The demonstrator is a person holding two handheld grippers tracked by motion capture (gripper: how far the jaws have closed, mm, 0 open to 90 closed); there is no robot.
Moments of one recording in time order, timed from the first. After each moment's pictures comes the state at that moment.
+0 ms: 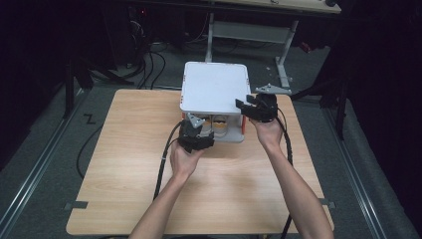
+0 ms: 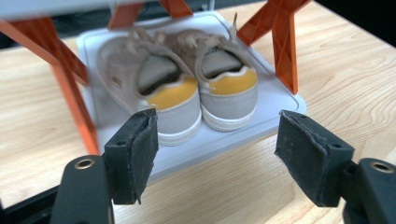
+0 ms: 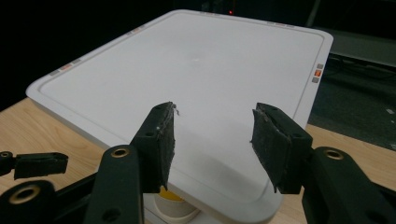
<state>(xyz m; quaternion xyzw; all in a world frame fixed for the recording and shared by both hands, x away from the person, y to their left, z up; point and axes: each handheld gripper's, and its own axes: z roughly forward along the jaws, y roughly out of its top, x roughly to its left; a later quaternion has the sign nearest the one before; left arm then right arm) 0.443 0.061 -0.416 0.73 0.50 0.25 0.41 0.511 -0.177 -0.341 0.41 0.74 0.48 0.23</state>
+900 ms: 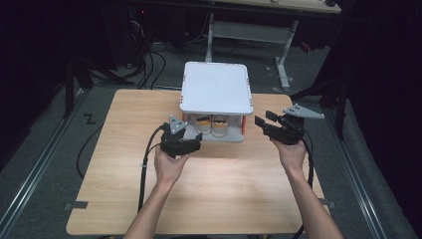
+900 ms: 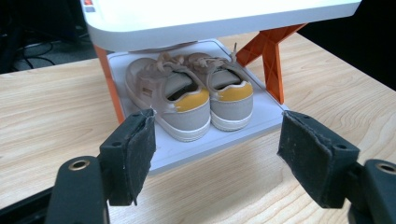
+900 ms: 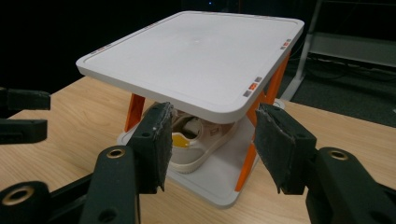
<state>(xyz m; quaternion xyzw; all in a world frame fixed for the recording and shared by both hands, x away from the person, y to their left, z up) 0.403 0.101 -0.392 0.70 0.48 0.25 0.45 0.445 -0.238 -0.345 0.40 0.73 0.51 0.22</state>
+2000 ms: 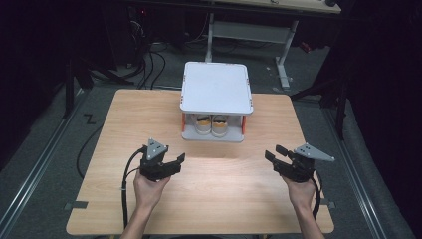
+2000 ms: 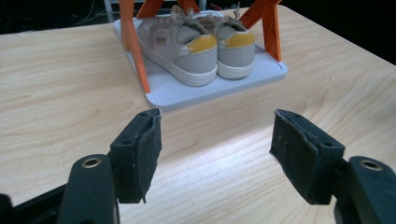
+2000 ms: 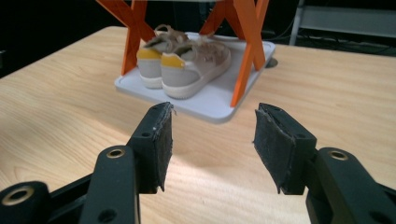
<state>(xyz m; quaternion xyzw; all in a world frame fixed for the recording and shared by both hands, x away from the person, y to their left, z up) 0.345 0.147 -0.424 0.71 0.48 0.23 0.45 0.374 -0.276 -0.414 0.43 0.72 0.49 0.22</state>
